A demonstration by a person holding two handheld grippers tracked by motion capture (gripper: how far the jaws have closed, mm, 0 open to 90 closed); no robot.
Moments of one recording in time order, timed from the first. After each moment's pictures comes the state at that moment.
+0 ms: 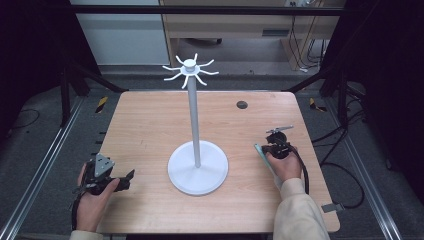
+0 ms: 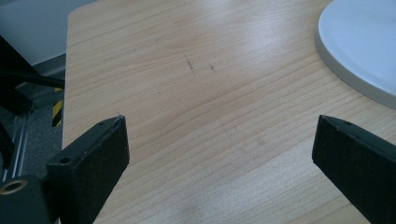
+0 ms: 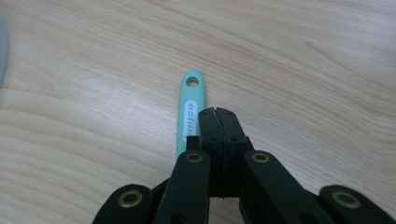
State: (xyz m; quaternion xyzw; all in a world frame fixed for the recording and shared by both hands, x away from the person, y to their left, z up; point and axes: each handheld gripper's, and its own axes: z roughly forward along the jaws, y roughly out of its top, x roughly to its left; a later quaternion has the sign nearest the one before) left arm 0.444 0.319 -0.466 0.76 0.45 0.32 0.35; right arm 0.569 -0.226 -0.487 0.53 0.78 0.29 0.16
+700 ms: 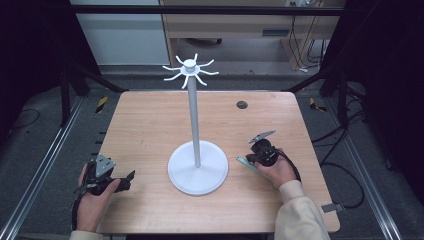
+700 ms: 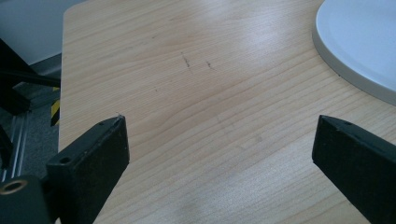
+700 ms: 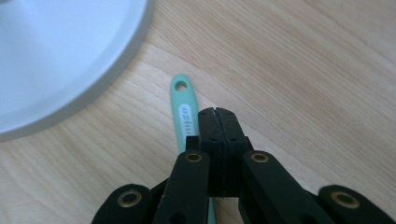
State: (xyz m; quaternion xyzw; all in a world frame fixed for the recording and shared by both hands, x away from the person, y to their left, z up) left arm 0.444 0.318 -0.467 0.77 0.44 0.31 0.34; right arm 0.544 -0.182 -0.476 0.40 0.86 0.29 0.11
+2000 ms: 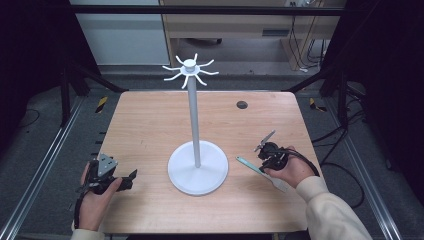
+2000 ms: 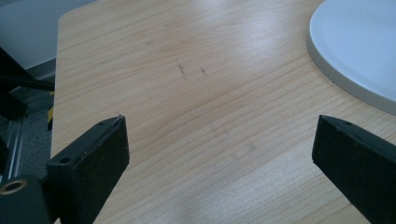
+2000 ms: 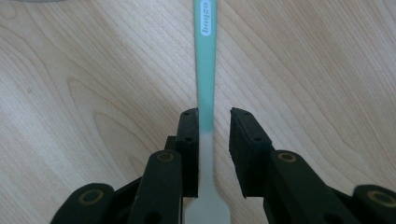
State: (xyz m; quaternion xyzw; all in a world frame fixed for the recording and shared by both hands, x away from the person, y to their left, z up) left arm 0.447 0.312 -0.467 0.77 0.44 0.31 0.35; right arm 0.517 -0.197 -0.438 0.33 0.93 0.13 0.09
